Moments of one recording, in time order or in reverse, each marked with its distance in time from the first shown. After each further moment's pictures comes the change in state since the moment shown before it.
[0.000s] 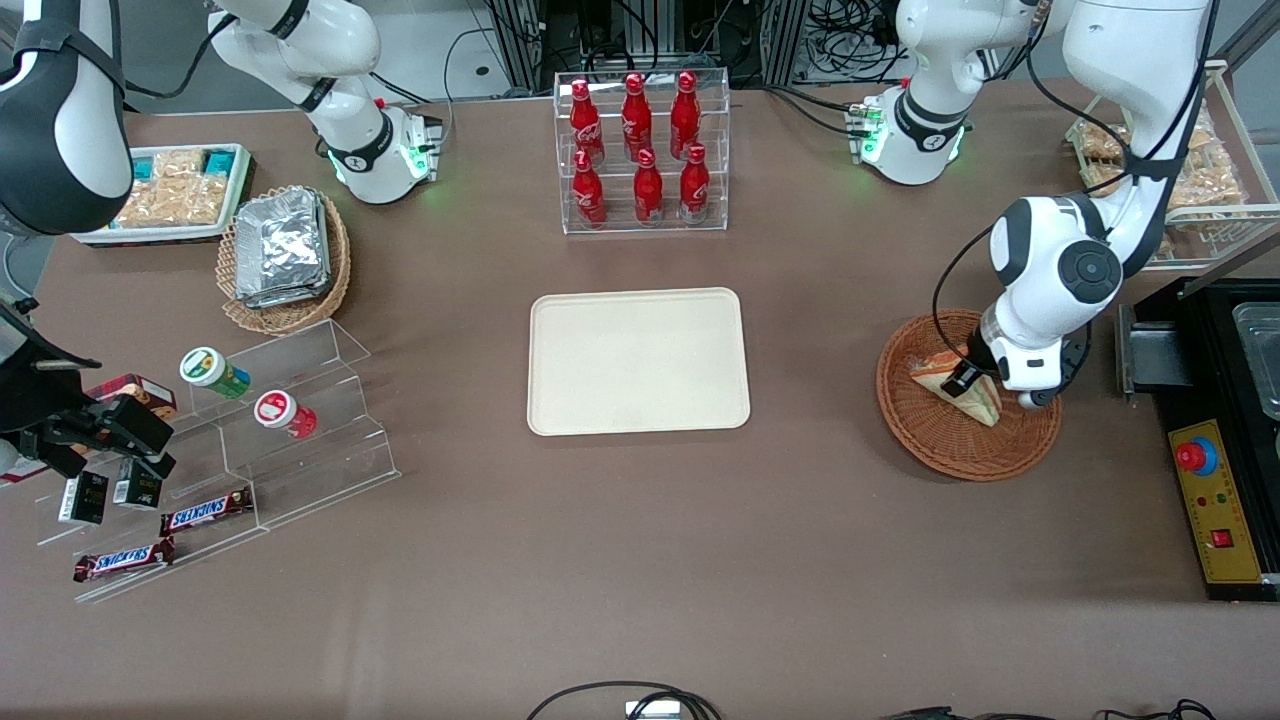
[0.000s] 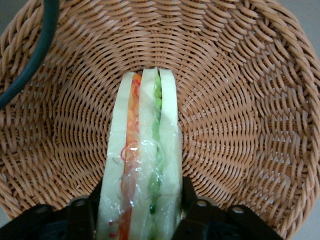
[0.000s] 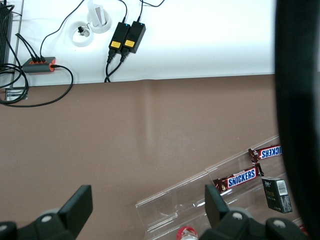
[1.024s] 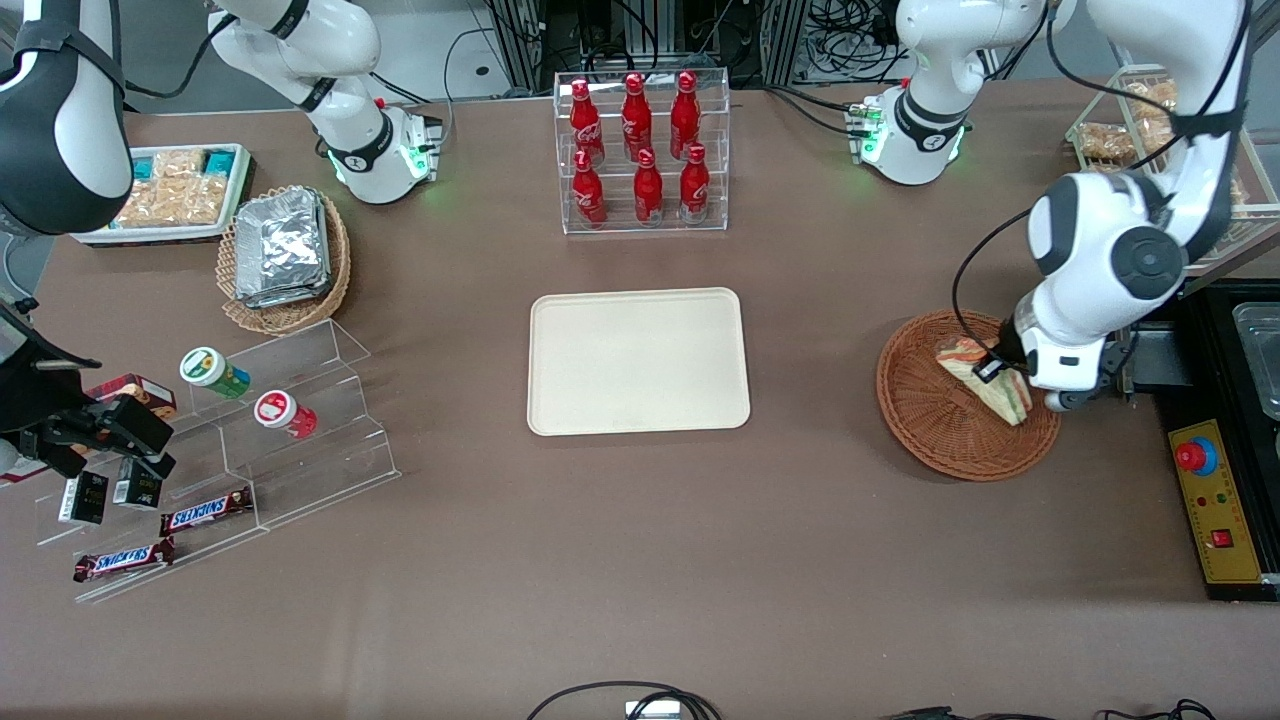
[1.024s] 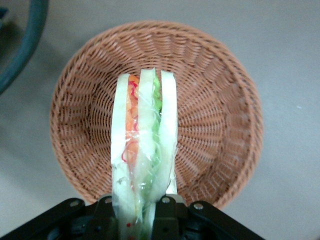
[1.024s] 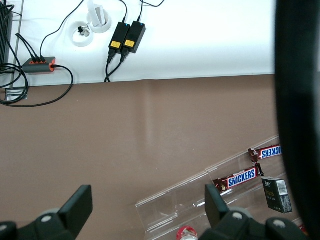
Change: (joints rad) arm -0.006 -0.119 -0.010 0.231 0.006 -0.425 0.209
